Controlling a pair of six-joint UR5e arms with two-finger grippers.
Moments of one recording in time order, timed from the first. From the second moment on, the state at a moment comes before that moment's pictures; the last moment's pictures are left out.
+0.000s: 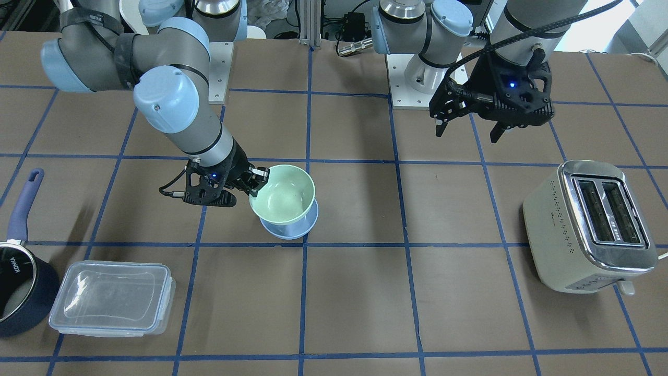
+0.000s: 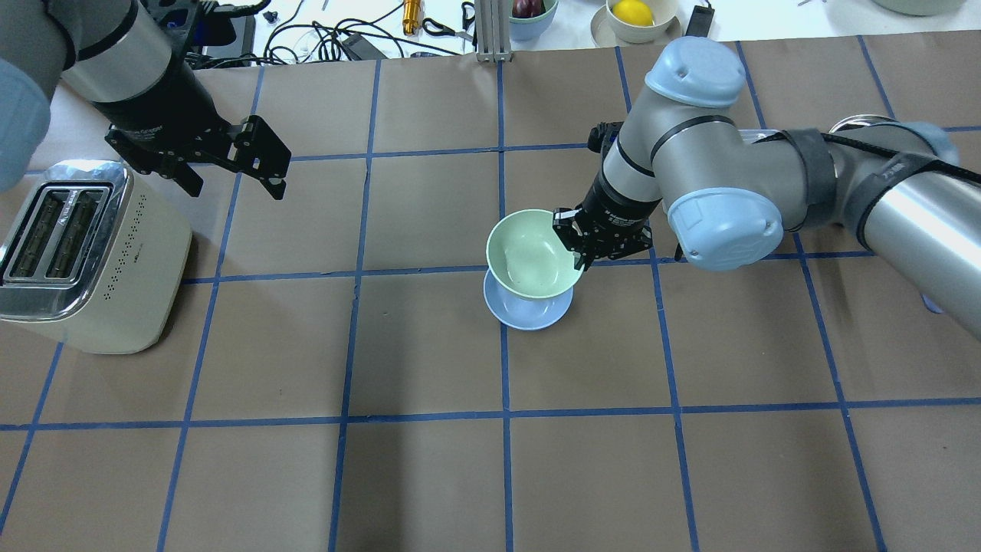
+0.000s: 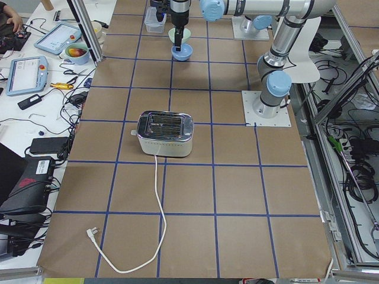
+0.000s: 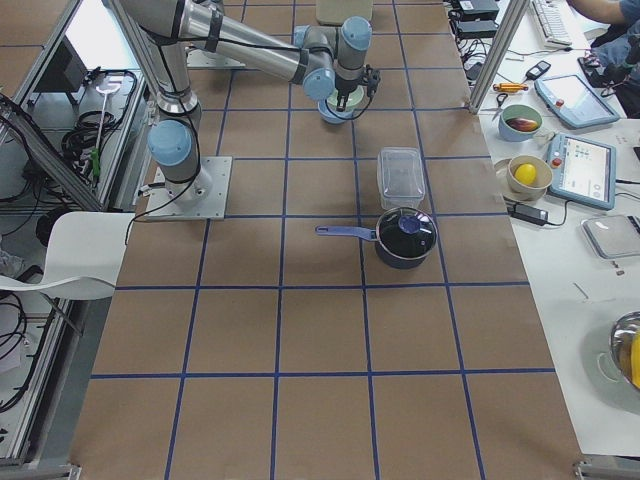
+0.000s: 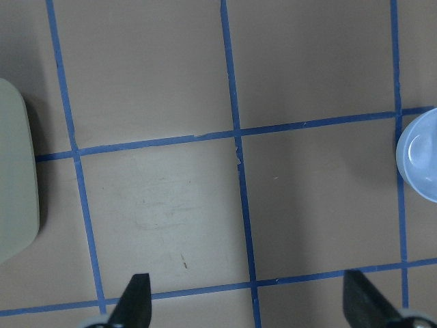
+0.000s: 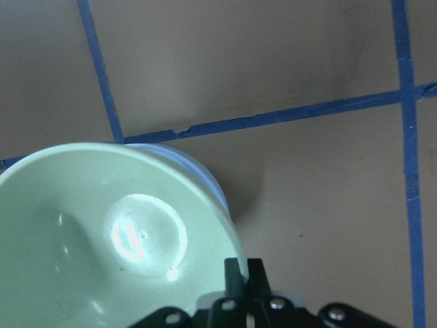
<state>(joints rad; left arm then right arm) -1.51 -1.54 -1.59 -1.56 1.55 0.16 1.71 -1.37 1.84 -1.99 -1.34 0.28</state>
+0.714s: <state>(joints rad) -1.51 -1.54 -1.59 -1.56 1.55 0.16 1.72 -1.32 1.91 -2.11 -1.36 0.29</state>
